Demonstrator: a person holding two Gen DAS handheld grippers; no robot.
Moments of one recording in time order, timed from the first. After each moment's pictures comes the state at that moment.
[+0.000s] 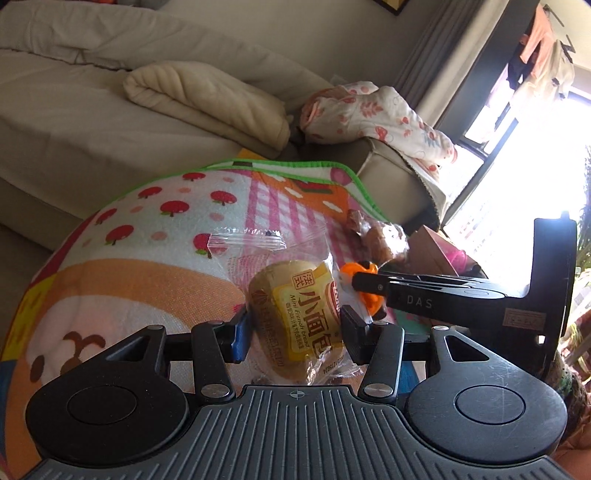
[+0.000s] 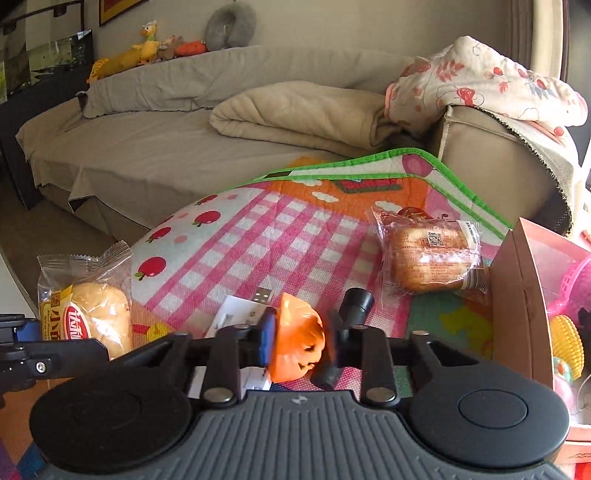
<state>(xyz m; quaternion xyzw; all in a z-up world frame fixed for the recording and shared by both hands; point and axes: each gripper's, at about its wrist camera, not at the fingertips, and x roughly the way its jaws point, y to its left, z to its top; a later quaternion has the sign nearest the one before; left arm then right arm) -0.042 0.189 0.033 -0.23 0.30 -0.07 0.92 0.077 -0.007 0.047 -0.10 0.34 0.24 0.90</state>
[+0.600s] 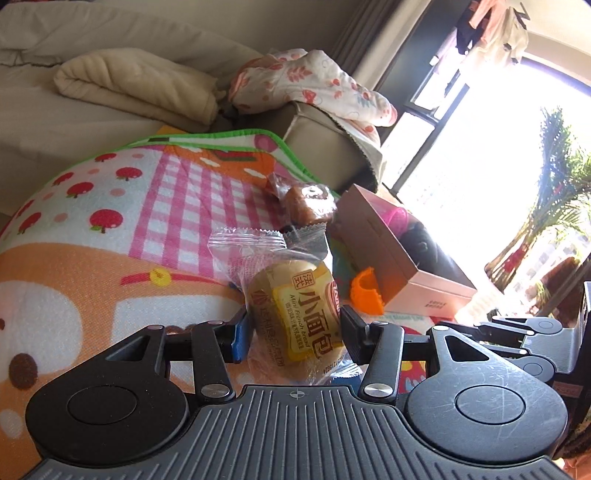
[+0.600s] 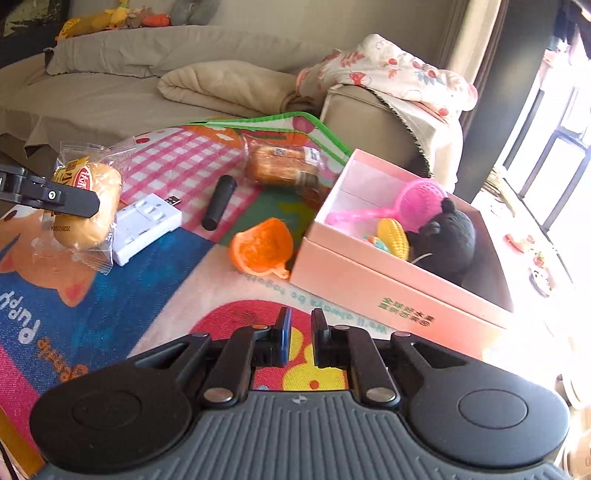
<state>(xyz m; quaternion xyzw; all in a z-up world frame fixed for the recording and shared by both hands) -0.035 0.127 0.033 -0.20 0.32 -0.17 0.91 -0.022 -0.140 0.055 -0.18 0.34 0.14 0.91</state>
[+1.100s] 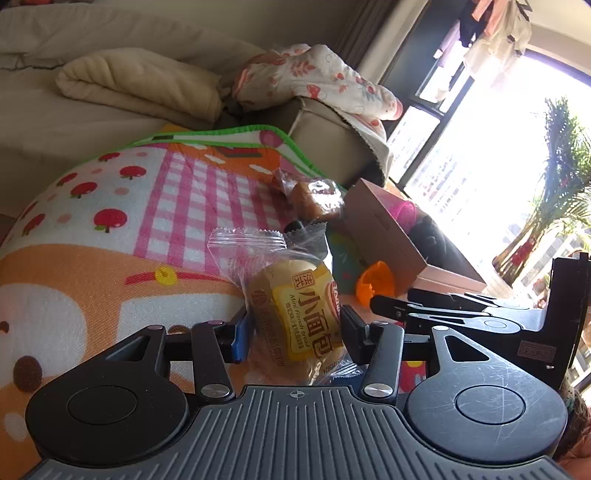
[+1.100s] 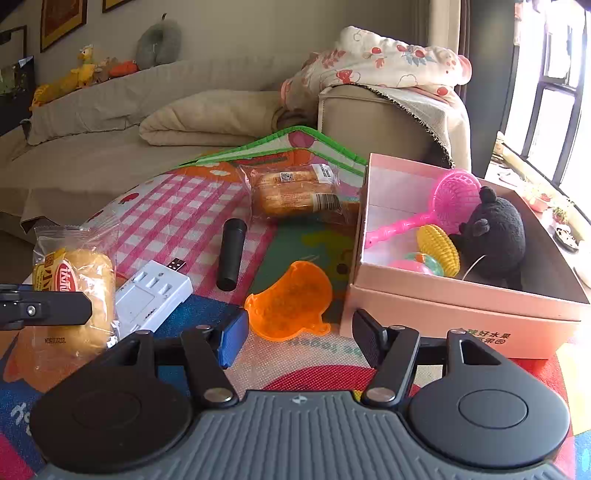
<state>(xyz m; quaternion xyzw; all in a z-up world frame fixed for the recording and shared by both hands) -0.033 0.132 0.030 -0.19 0.33 -0.15 0.91 0.029 -0.107 0.035 -0.06 0.34 0.15 0.93</state>
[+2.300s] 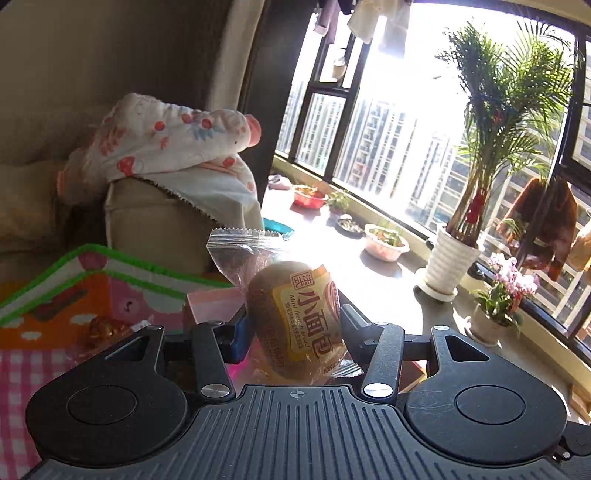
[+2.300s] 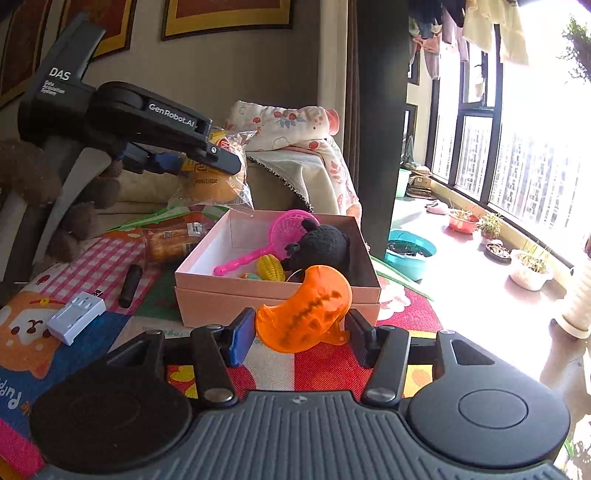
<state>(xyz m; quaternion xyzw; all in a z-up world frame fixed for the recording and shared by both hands) 0.112 -0.068 0.127 -0.05 0.27 -0.27 0.92 -0.055 -0.246 0.074 -0.03 0.23 0.04 0.97</state>
